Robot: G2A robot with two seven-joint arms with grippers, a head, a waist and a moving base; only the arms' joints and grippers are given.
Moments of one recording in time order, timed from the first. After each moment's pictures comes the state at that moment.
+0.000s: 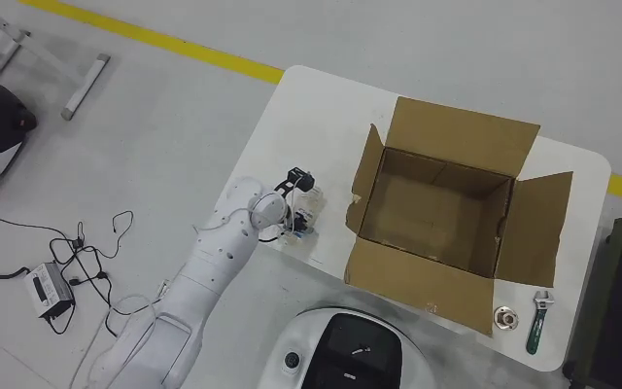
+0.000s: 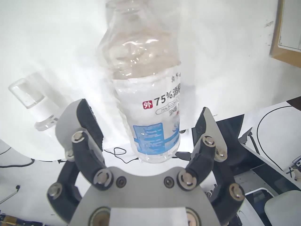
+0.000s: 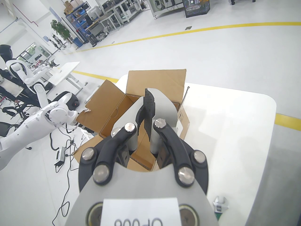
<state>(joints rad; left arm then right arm) 0.84 -1.35 -1.09 -1.12 1.12 -0.27 -1.16 -1.96 -1.28 2.42 -2.30 -0.22 -0.52 0.62</state>
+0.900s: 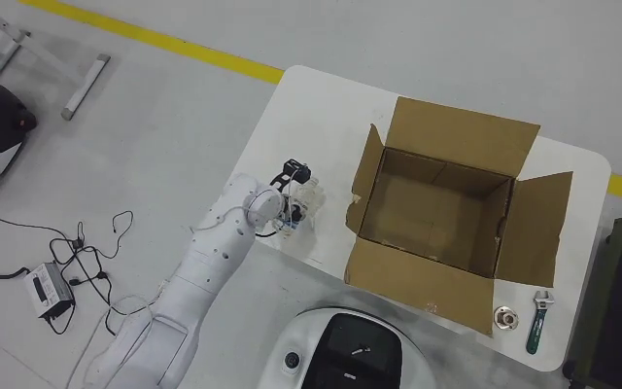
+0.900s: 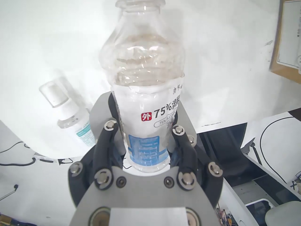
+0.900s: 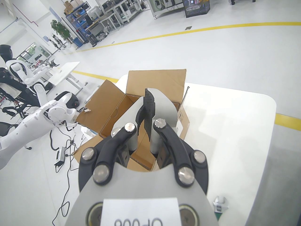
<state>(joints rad) 0.87 -1.32 -1.14 -1.23 1.12 -0.26 -1.15 -1.96 -1.28 2.42 -2.30 -0.22 -0.52 0.62</state>
